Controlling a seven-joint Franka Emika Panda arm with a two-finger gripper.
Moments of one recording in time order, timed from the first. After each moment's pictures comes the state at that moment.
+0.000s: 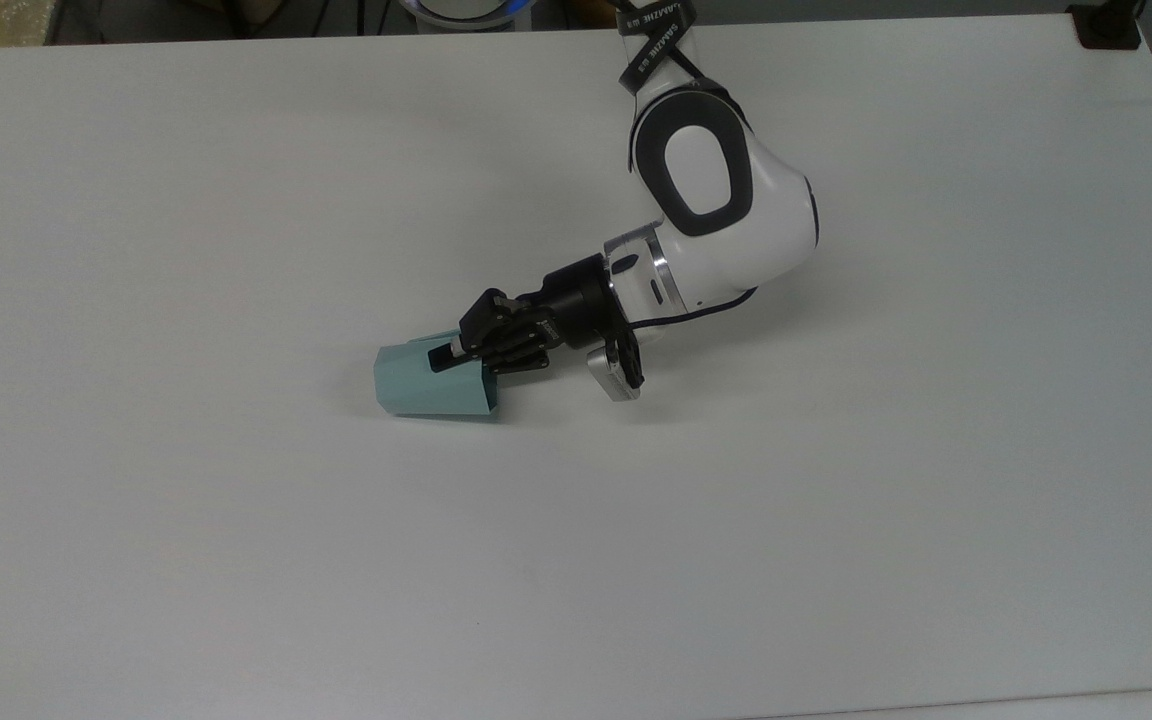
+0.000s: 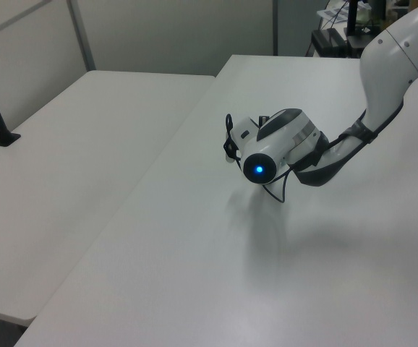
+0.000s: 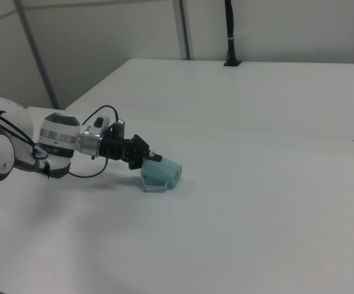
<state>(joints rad) 0.63 0.69 -0.11 -1.55 -1.20 1.72 0.74</state>
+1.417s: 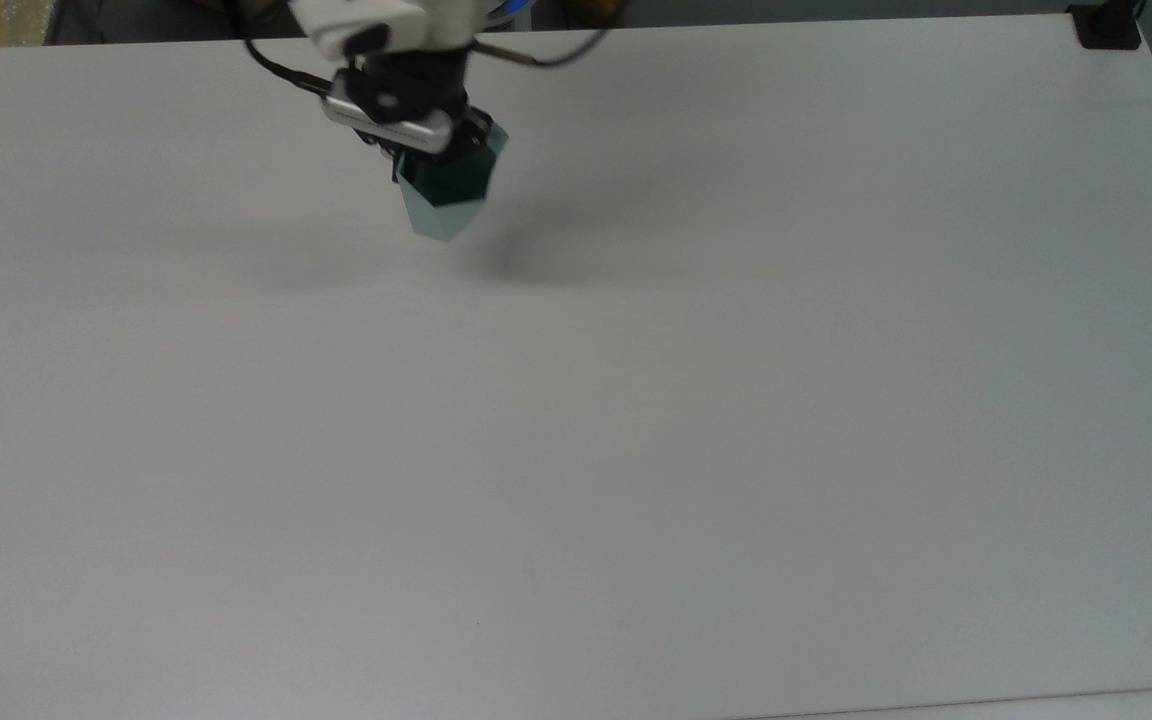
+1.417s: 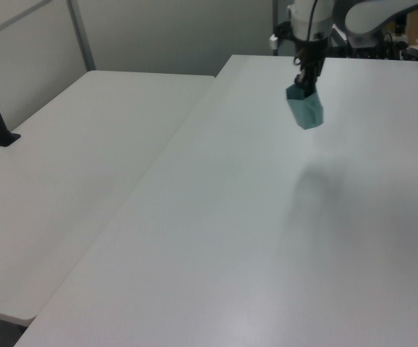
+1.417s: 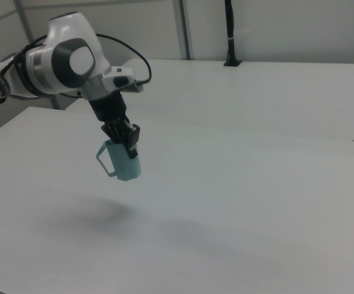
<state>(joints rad) 0.35 0.00 -0.13 -1.90 -0.22 1.93 0.38</state>
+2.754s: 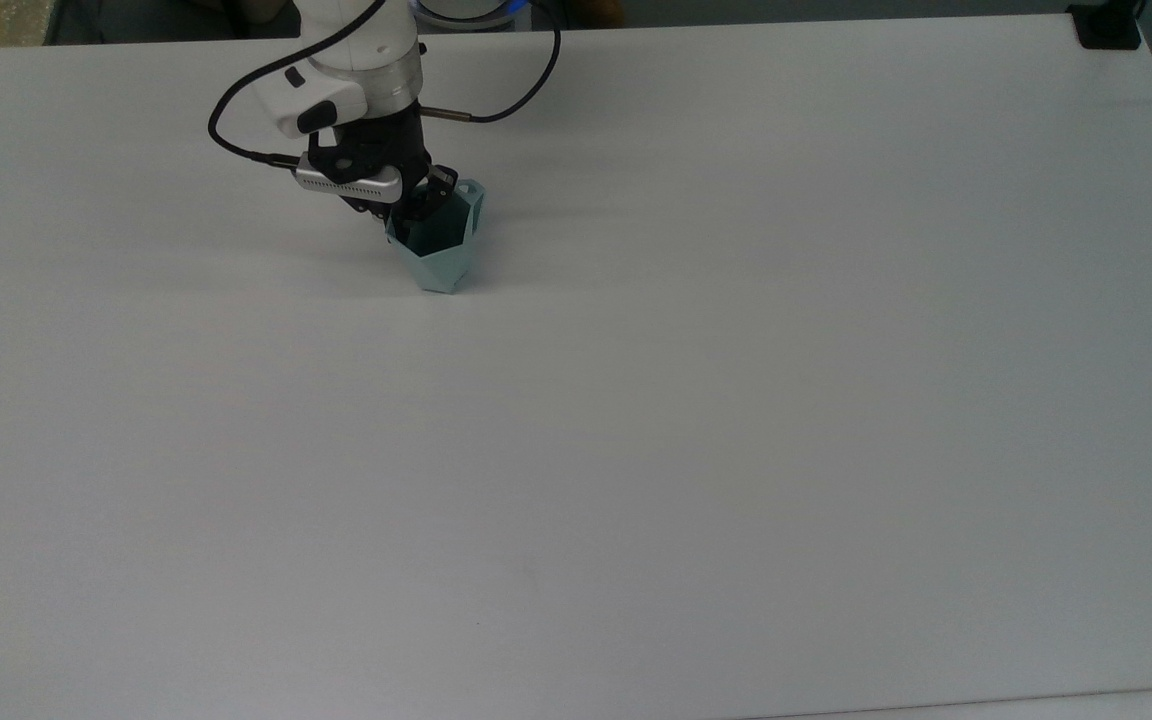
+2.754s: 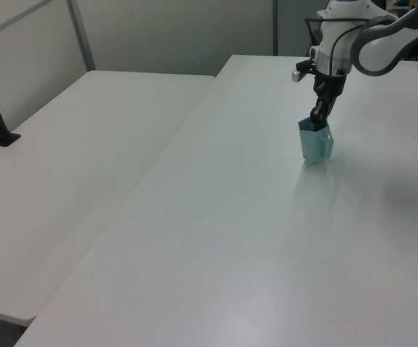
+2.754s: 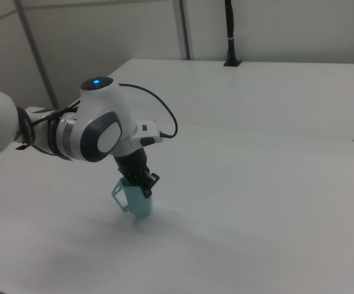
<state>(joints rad) 0.33 -0.01 -0.23 -2.26 -0.05 2.42 0.18</state>
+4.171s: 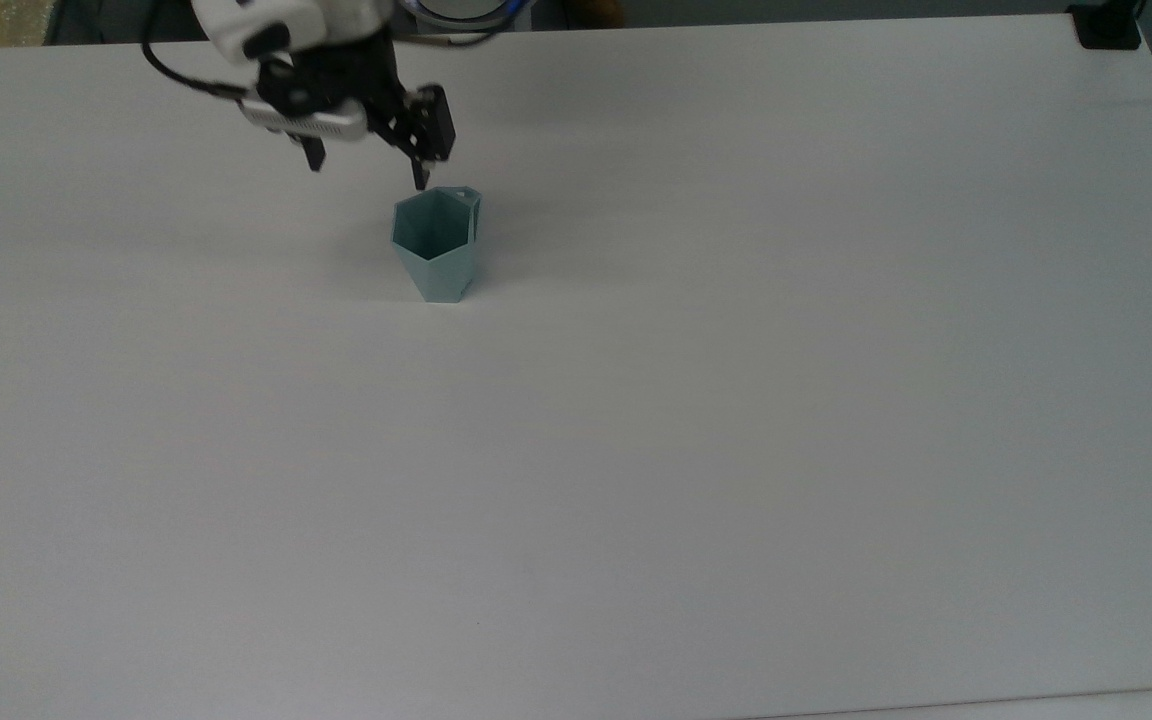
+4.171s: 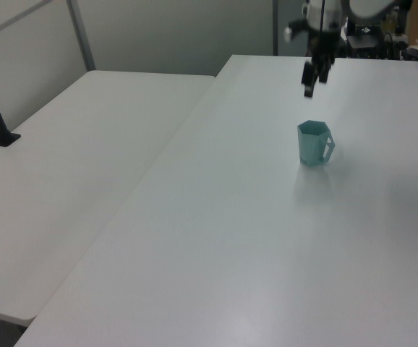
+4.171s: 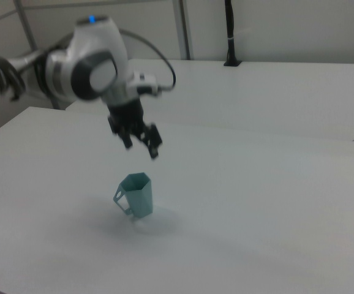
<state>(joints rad) 0.33 -0.04 -0.23 -1.94 -0.05 2.02 0.19</state>
